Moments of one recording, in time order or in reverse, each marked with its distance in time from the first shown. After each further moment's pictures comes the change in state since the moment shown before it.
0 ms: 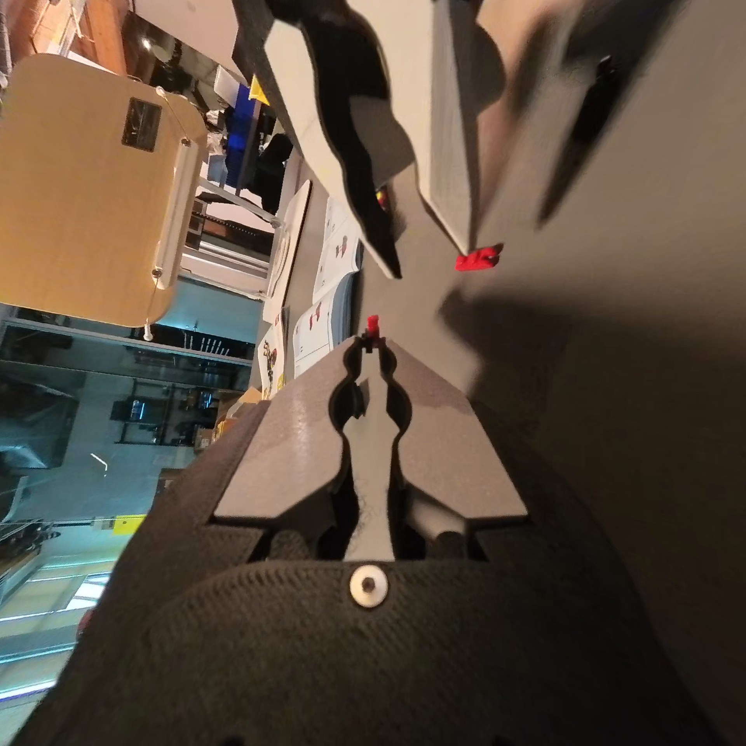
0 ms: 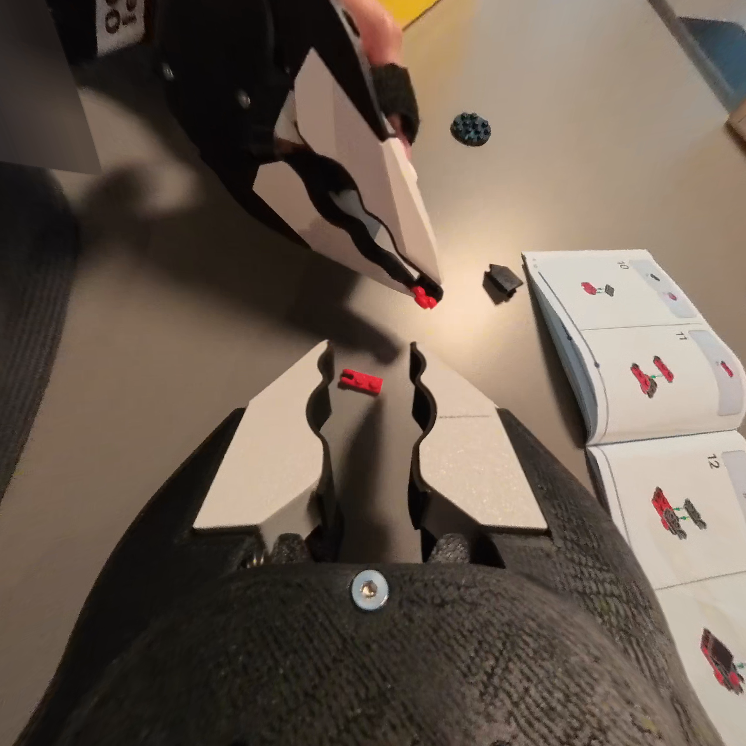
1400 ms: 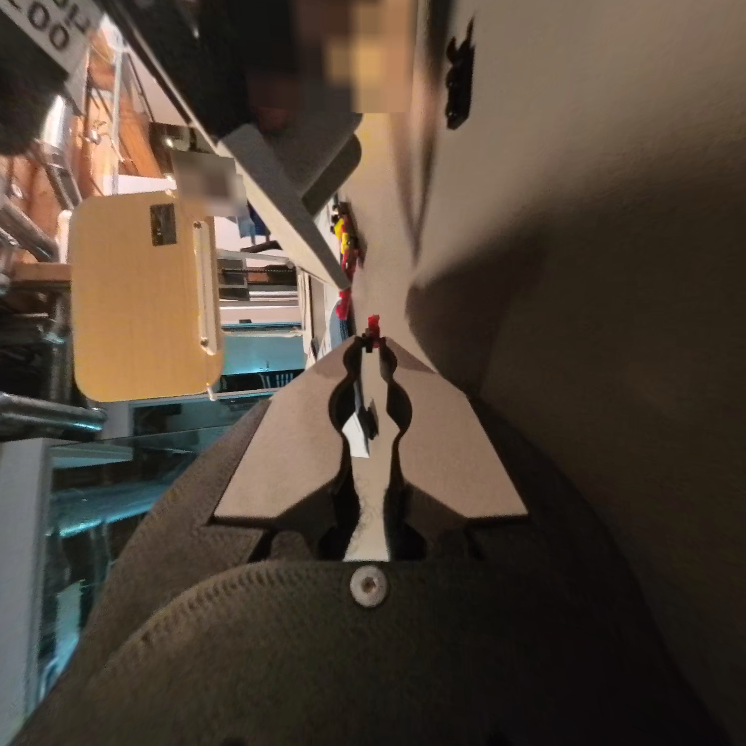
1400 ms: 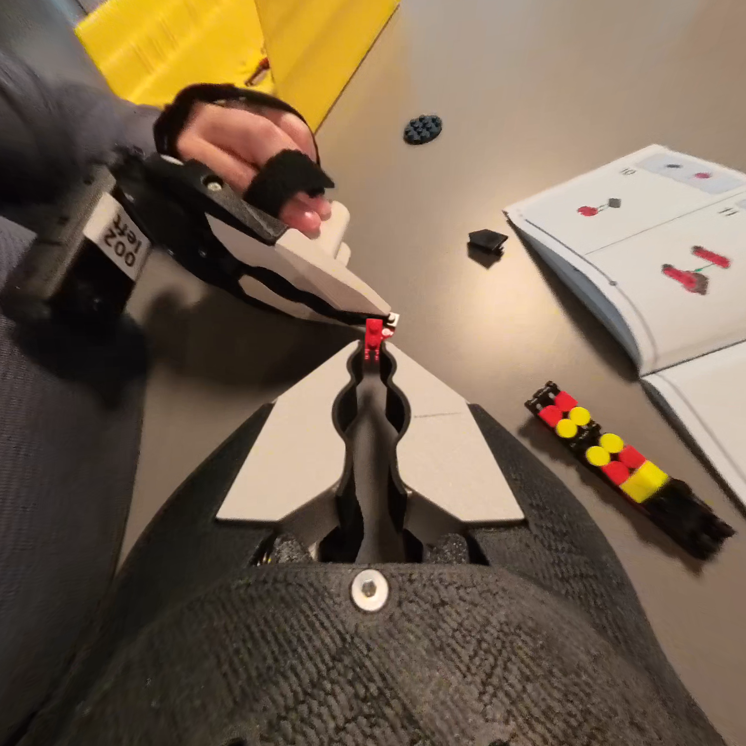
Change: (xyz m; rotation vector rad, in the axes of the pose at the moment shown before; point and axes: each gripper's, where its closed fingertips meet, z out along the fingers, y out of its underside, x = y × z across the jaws) left arm 0.019 -0.010 0.006 -0.004 -0.031 0.347; right arm 0.009 -0.001 -0.008 0.118 -0.072 0.416
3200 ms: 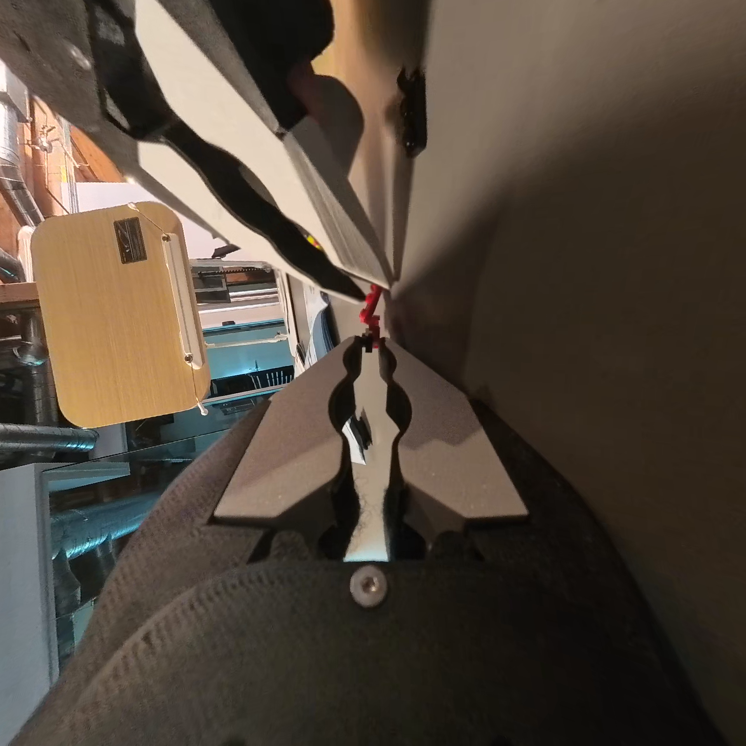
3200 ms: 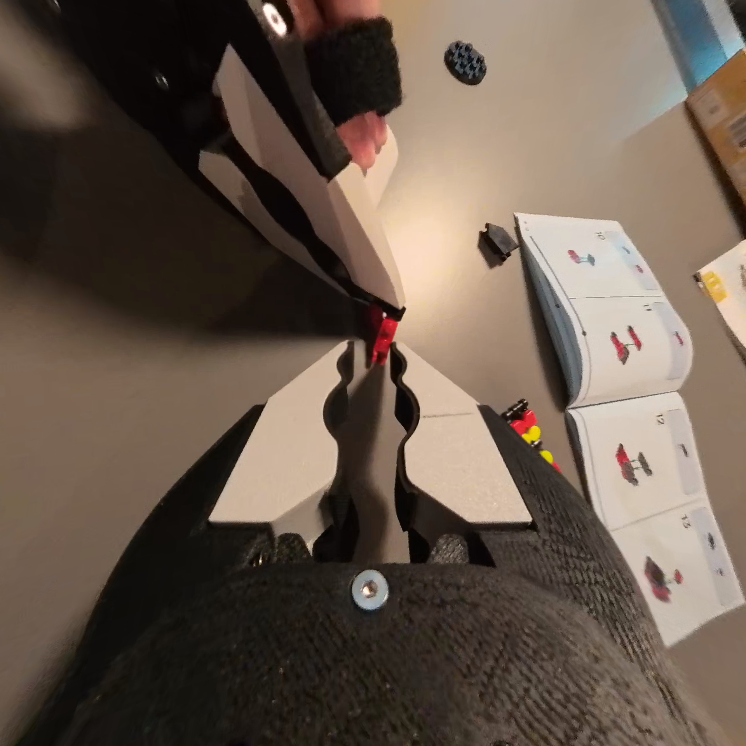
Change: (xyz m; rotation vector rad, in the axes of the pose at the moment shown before) left arm 0.009 -0.008 0.003 -0.039 0.081 0.068; right arm 0.002 0.026 0.007 -0.211 0.230 -0.517
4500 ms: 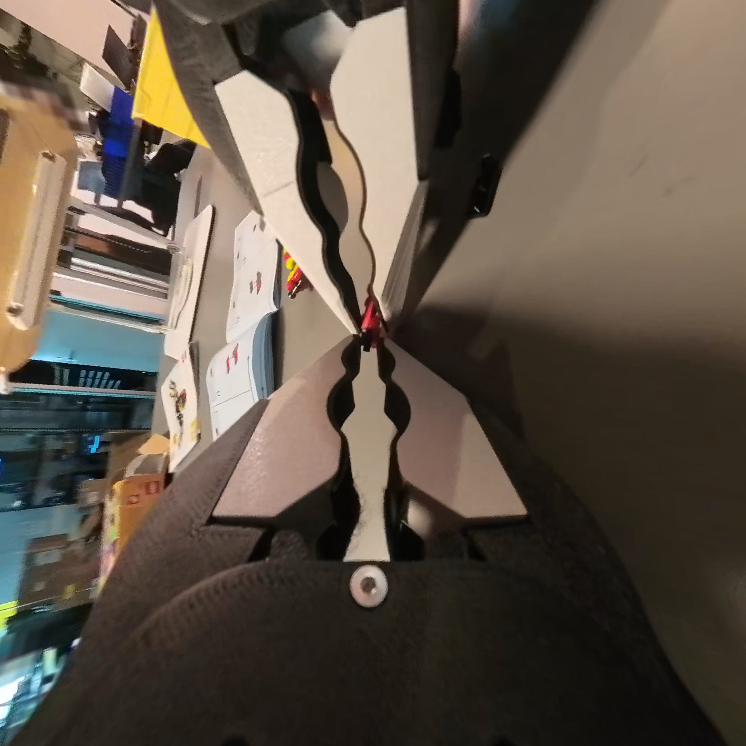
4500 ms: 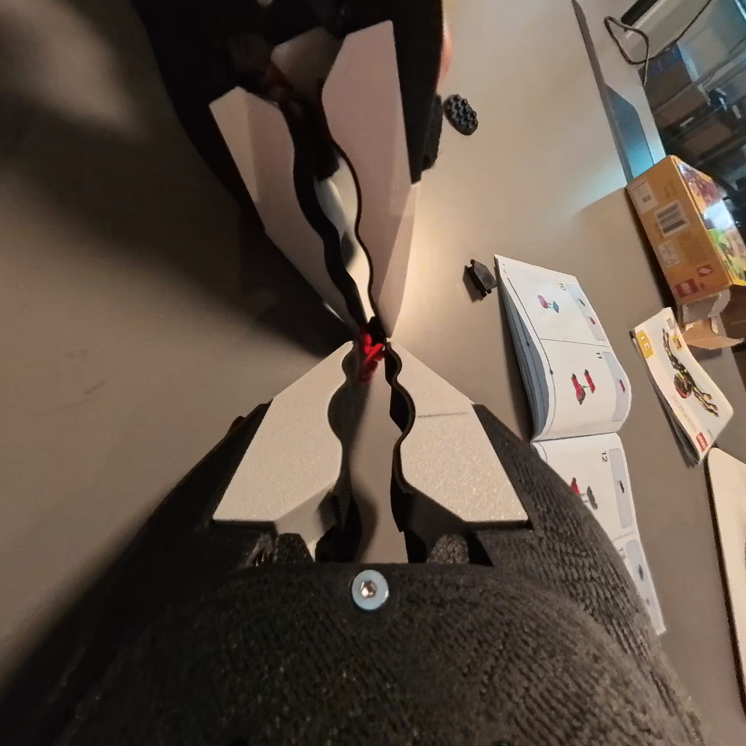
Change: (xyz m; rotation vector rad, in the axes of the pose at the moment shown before) left arm 0.003 -0.009 -0.001 0.157 0.204 -0.468; right arm 0.004 -0.006 0.007 0.062 0.081 -0.177
